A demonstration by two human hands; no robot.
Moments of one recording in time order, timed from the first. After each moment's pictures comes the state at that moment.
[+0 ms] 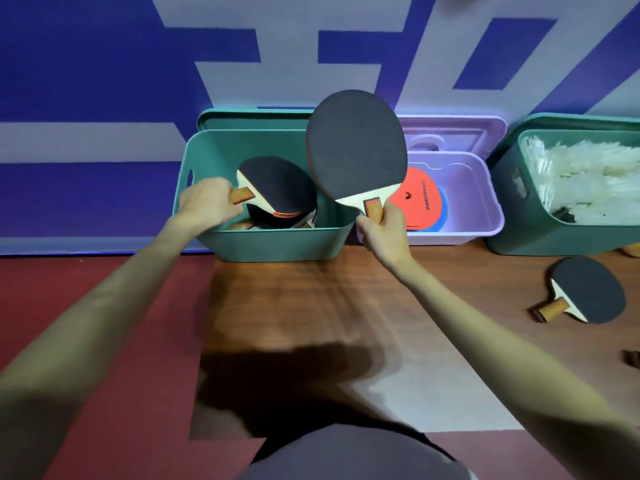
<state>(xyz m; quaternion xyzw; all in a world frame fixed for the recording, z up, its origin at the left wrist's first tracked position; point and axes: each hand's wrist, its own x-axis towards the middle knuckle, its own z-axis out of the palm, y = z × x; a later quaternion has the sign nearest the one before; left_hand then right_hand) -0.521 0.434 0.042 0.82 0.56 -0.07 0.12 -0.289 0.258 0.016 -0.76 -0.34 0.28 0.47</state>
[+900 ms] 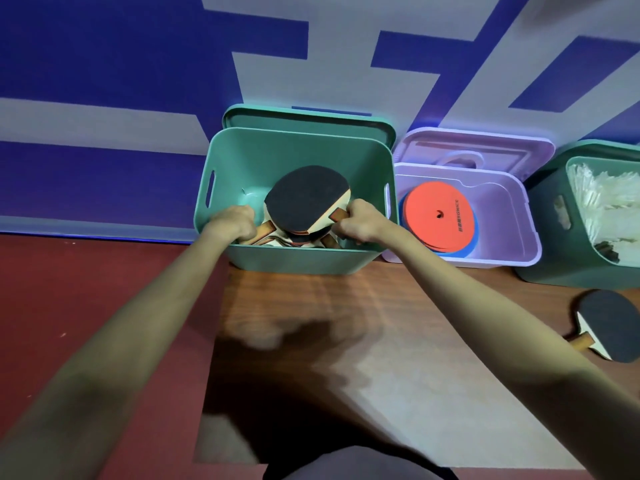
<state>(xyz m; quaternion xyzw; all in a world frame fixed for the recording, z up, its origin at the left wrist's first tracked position) -0.526 0.474 -0.023 0.76 0.56 -0.24 0.22 -0.316 0.373 0.012 -0.77 -0.47 0.41 0.11</state>
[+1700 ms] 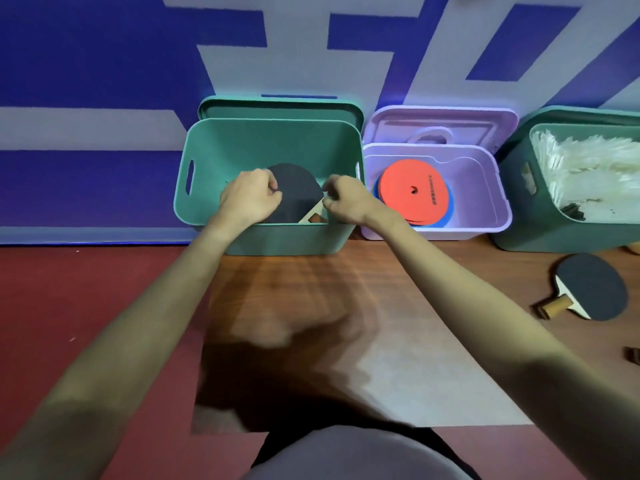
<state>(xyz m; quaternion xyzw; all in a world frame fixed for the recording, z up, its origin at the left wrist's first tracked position) -0.479 0.417 0.026 0.81 0.54 0.04 0.22 -0.301 0.338 0.024 -0.75 -0.59 0.27 0.14</state>
